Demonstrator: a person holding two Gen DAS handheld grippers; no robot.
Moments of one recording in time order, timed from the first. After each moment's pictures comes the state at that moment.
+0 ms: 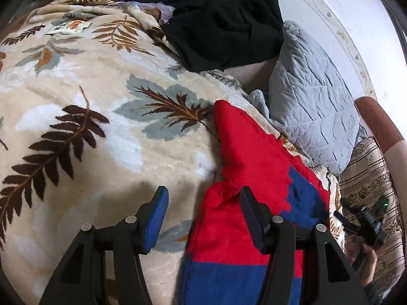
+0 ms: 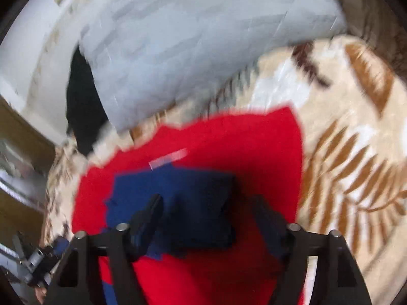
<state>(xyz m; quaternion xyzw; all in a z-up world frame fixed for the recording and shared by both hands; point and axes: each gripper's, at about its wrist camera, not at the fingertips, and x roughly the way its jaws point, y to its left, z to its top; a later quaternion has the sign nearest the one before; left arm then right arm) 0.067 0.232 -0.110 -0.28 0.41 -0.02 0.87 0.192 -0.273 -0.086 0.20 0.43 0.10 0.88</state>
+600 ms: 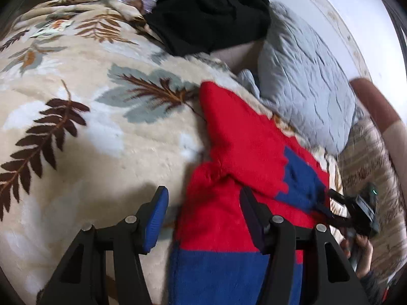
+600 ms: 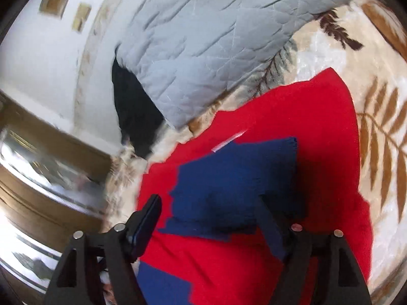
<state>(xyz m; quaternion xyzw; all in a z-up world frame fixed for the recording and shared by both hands) 0.068 0.213 -0.117 -0.25 0.44 -0.06 0.86 0.193 -0.263 -0.129 0.29 0.48 0.20 0.80</state>
